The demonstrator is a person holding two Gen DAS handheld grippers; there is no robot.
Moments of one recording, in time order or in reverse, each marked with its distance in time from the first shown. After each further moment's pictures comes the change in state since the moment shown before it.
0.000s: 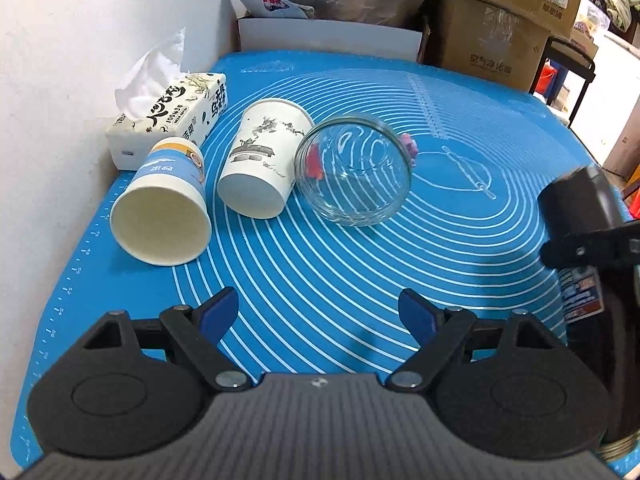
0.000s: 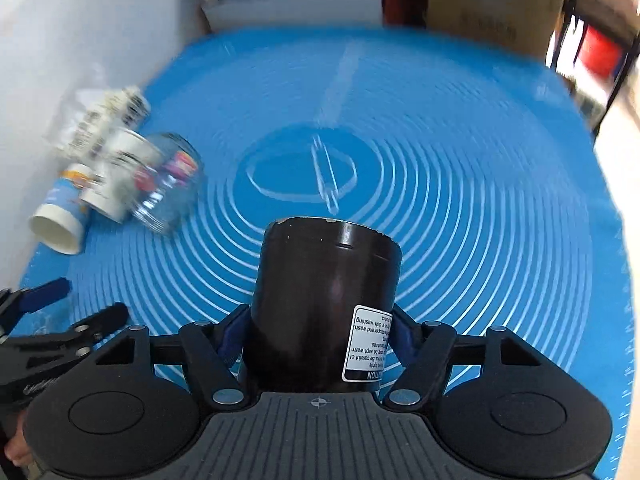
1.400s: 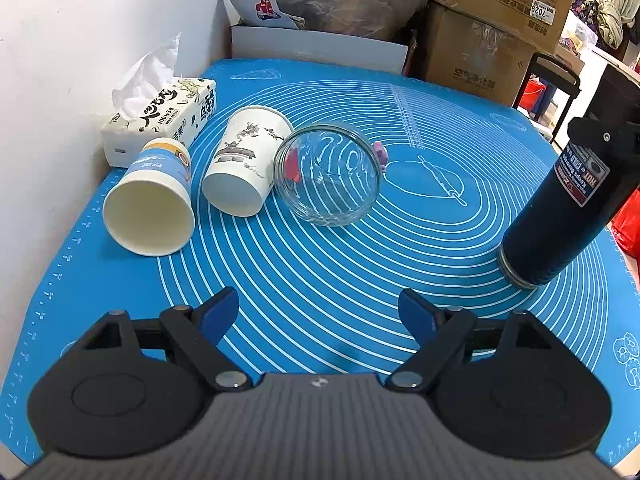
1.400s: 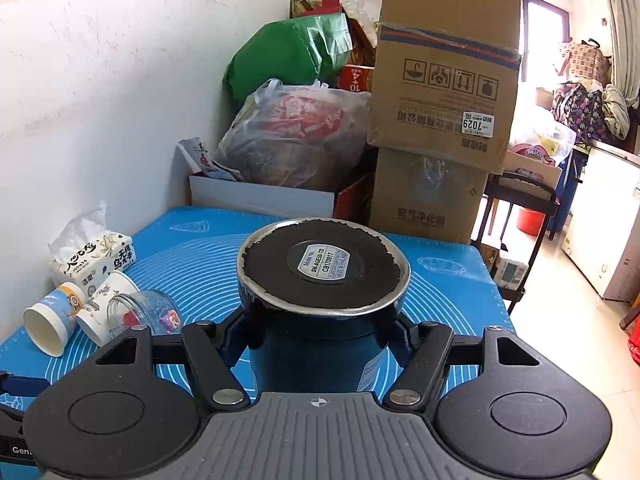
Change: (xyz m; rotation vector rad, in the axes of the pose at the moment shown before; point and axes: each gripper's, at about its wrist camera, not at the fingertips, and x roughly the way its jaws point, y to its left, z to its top) left arm -0.014 -0.009 -0.006 -0.029 -0.025 -0.041; right arm -0.058 0.002 -0.005 -0.059 -0.492 -0.177
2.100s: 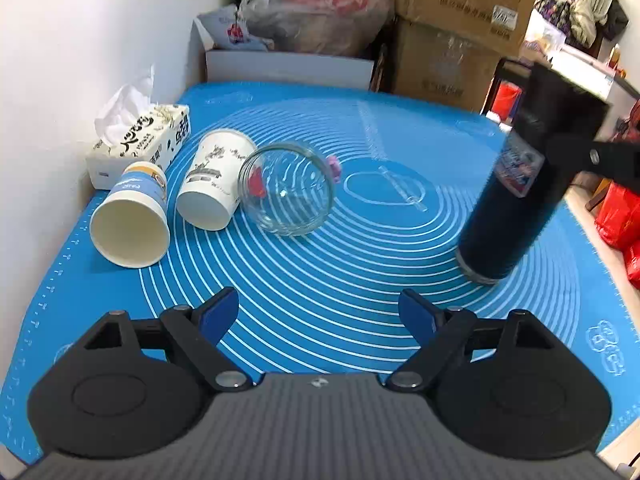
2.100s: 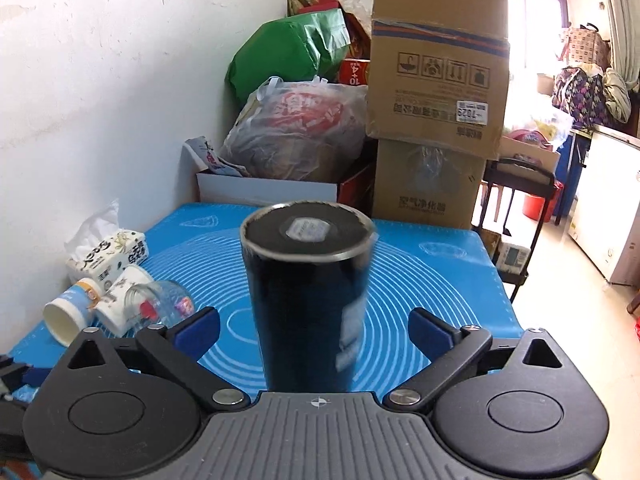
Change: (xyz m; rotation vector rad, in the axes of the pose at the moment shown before) left arm -0.028 -0.021 -0.010 0.044 -0.070 -0.053; right arm -0.040 -0.011 -0.013 0.048 0.019 0.031
